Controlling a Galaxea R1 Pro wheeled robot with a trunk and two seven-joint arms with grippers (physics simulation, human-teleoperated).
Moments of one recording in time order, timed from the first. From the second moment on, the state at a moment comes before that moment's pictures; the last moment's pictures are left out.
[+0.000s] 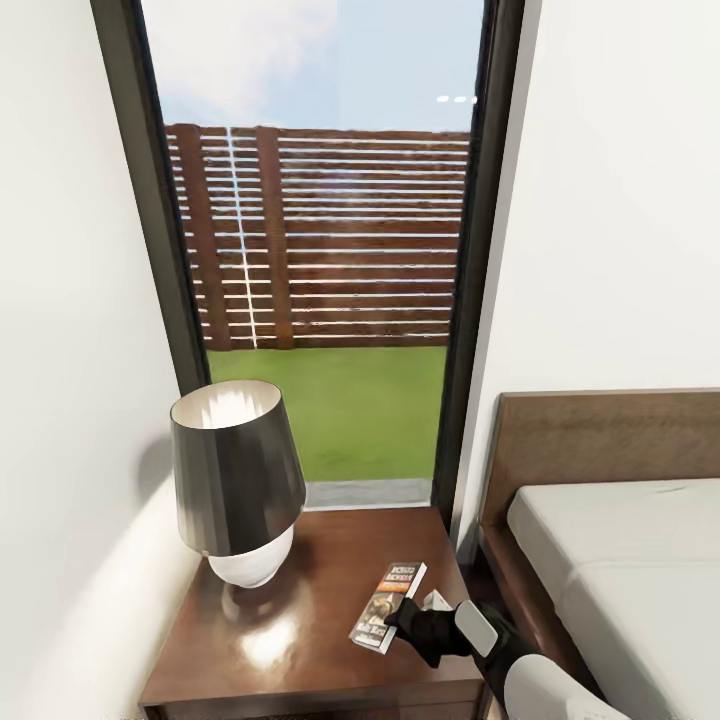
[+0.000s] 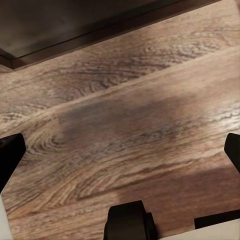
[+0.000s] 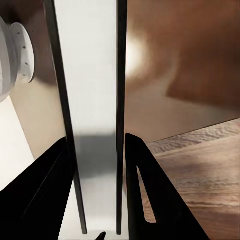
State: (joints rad) left arm -0.20 0.03 -0.93 -0.14 0.65 -0.17 0.10; right arm -0.64 0.13 -0.24 -0.26 -0.48 0.61 0.15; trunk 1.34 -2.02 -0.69
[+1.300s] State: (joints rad) left arm -0.20 0.03 -0.93 -0.14 0.65 -0.17 0.10; right arm -0.64 0.13 -0.24 -0.26 -0.48 0.61 0.17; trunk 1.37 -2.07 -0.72
